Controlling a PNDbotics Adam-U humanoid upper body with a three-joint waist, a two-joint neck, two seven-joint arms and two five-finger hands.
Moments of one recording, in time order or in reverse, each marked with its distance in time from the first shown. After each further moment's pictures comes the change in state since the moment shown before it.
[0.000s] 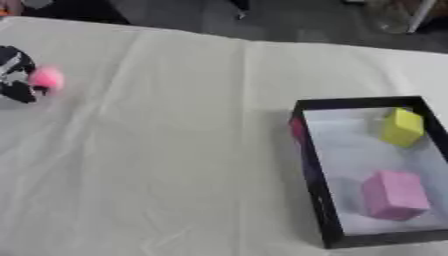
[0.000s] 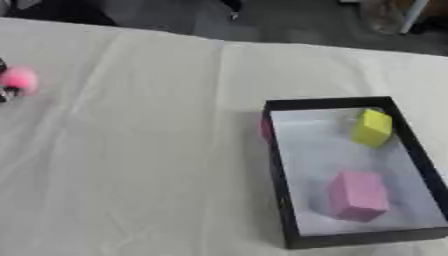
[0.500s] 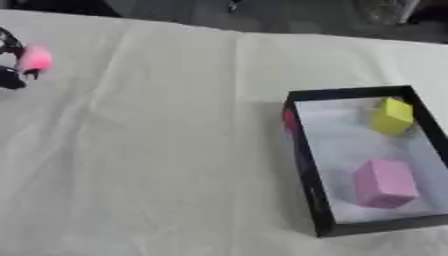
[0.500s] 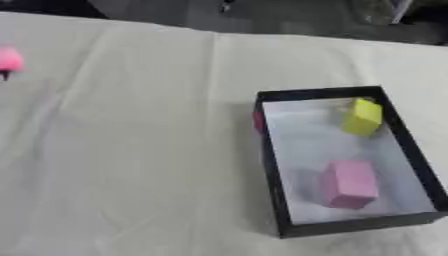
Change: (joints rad) left arm 0.081 0.048 -0.060 -0.214 0.146 -0.068 0.006; right arm 0.001 -0.003 -0.005 0.015 -0.001 -0.004 0.004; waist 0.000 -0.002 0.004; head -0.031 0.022
